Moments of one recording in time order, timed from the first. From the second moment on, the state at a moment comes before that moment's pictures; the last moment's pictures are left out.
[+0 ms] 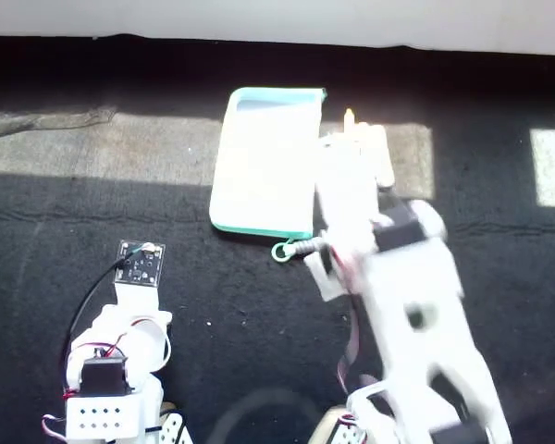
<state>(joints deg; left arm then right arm) -8.7 -103.3 96.2 75.4 -6.9 -20.9 -25.5 20.8 95.2 12.1</state>
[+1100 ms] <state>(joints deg) -8.7 -103.3 96.2 75.4 -7.0 -21.8 36.7 -18.0 92.8 49.3</state>
